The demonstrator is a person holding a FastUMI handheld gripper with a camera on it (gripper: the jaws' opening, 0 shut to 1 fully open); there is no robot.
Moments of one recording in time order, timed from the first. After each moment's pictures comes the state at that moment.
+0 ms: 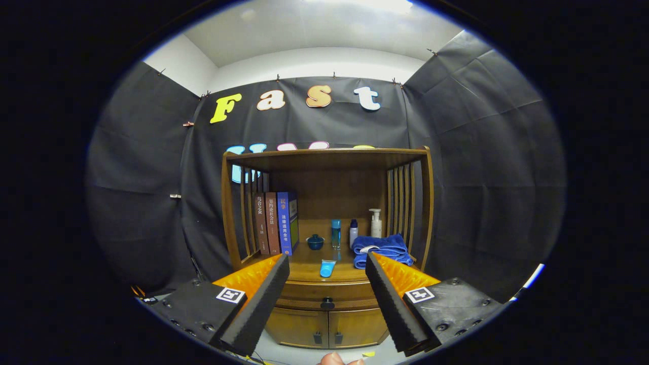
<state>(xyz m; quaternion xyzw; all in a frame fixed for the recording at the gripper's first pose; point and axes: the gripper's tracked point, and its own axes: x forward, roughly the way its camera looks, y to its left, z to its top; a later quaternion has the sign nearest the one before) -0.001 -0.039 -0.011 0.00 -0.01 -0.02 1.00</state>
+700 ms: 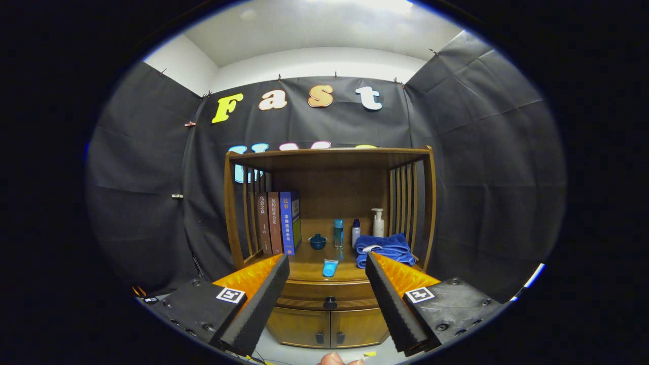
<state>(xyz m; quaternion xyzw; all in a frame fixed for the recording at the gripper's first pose) -0.003 -0.036 -0.011 0.00 -0.01 -0.02 1.00</state>
